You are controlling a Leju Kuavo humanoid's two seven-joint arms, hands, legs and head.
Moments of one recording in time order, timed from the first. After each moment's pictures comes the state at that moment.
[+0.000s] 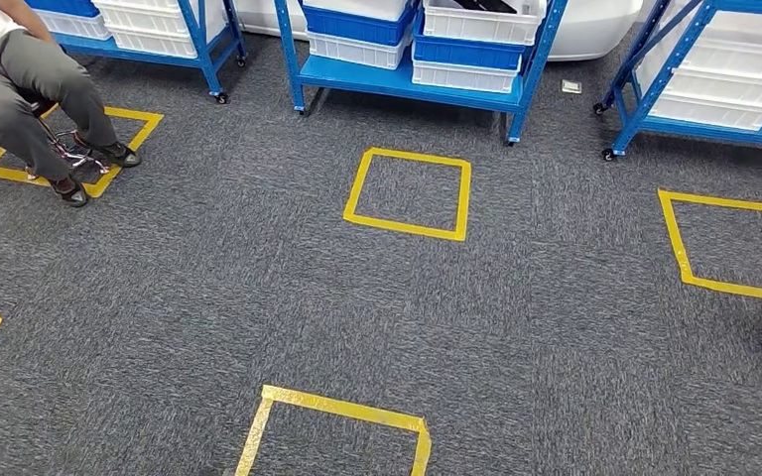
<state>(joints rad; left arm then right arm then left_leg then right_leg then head) -0.04 -0.11 0.26 -0.17 -0.27 -0.04 -0.03 -0.10 0.00 -0.23 -0.21 0.89 -0.14 0.06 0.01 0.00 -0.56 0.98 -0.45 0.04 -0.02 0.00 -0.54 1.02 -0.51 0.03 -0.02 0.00</state>
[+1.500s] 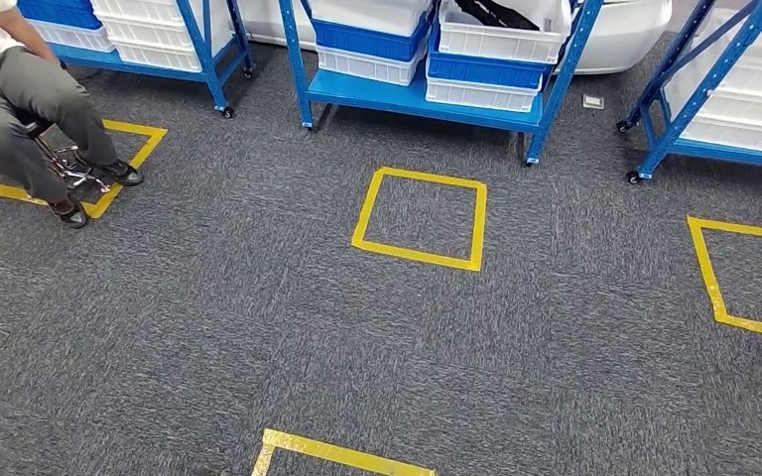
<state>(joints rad) -0.04 -0.11 0.27 -0.17 -0.28 -0.05 -0.03 -0.09 0.01 -0.23 -0.20 0.93 -0.13 0.06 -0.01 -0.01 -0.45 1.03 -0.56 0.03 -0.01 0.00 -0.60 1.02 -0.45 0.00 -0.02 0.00</state>
